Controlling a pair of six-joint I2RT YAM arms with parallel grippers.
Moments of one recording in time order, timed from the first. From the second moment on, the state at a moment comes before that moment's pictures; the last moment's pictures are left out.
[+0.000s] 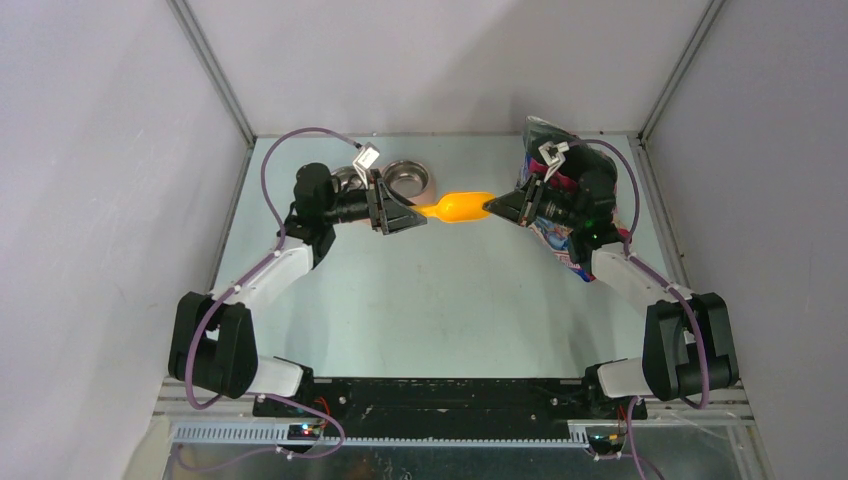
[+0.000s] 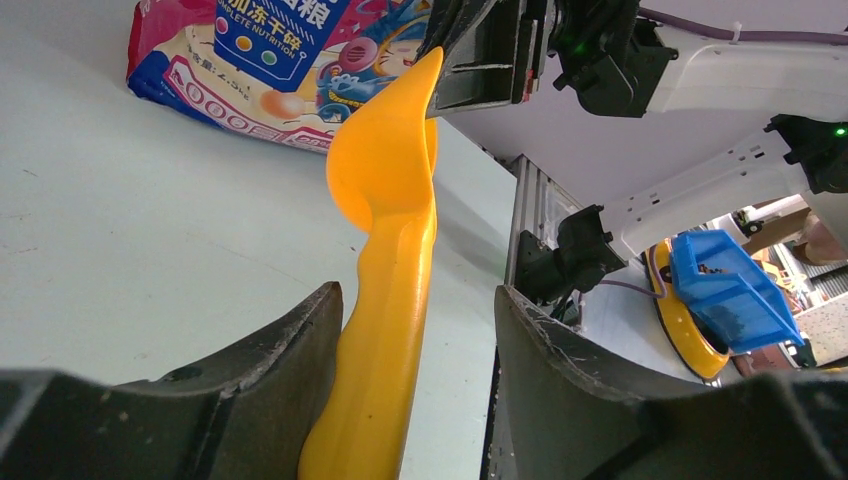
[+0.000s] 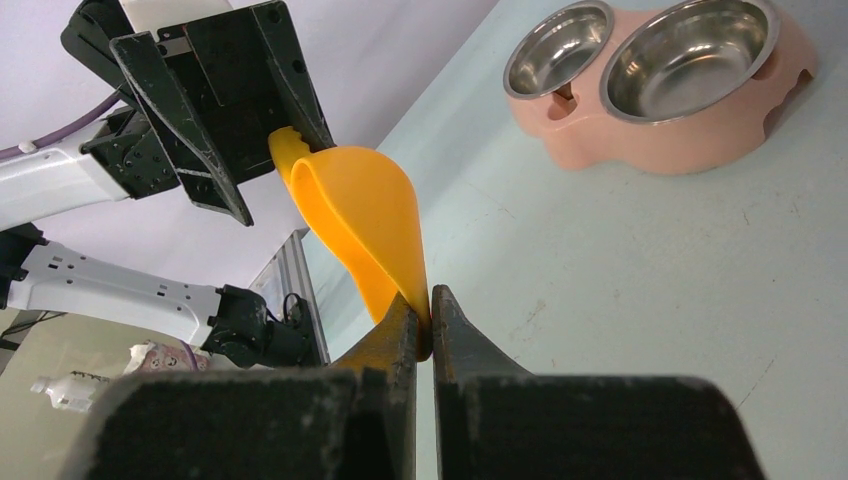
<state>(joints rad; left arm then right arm) -0.29 1.38 0.90 0.40 1.05 -0.54 0.20 1.39 0.79 0.56 -0.91 0.70</state>
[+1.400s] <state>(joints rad) -0.29 1.38 0.90 0.36 1.04 -0.52 0.17 1.39 0.79 0.56 -0.90 0.71</state>
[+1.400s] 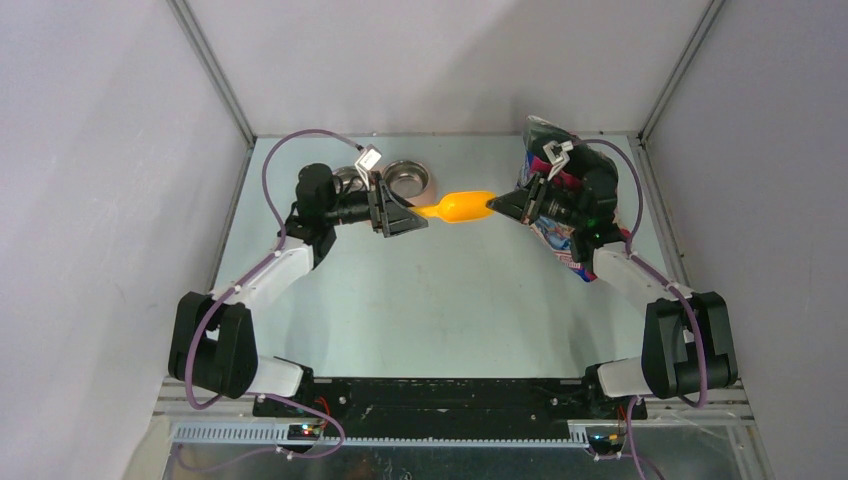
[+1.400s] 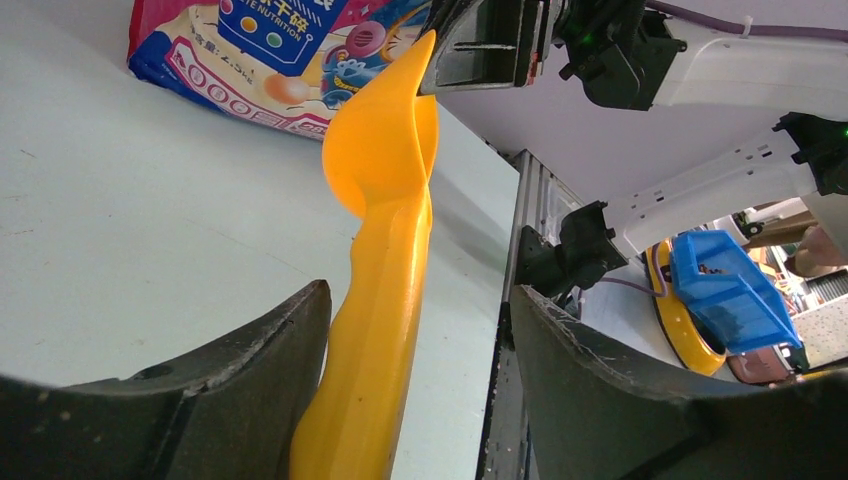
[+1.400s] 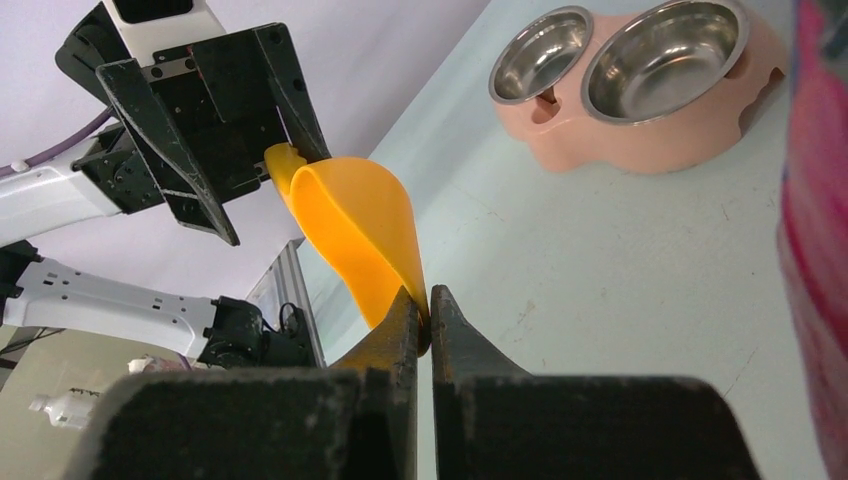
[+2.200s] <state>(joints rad) -0.29 1.38 0.90 0.36 1.04 -0.52 0.15 1.40 0.79 0.56 -0.90 0.73</state>
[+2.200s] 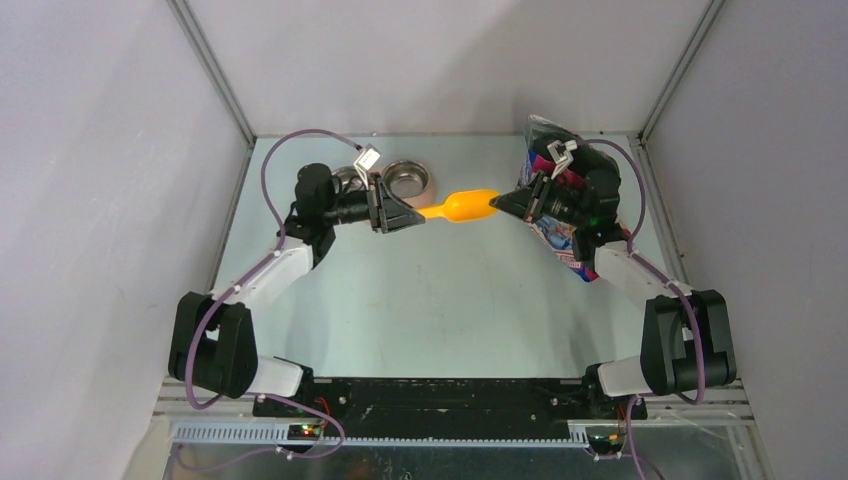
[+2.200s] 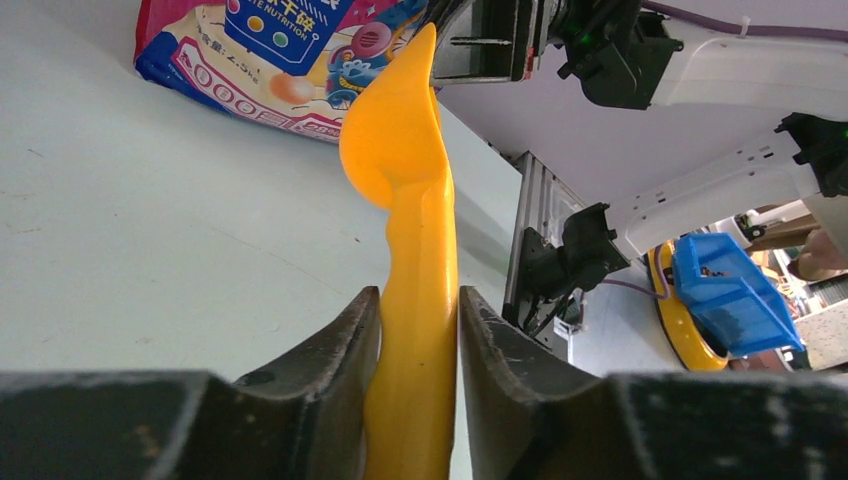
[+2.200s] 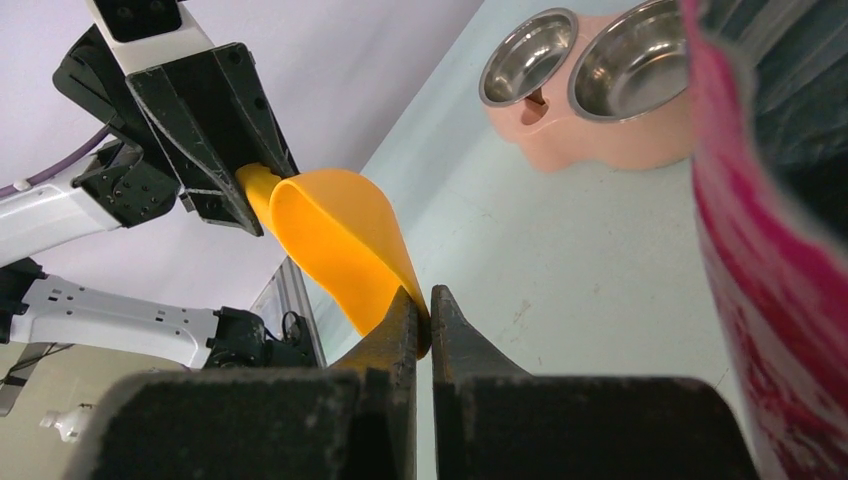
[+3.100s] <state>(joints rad) -0.29 1.38 0.90 0.35 1.05 -0.53 0.16 1.41 0.79 0.56 -0.89 0.70</state>
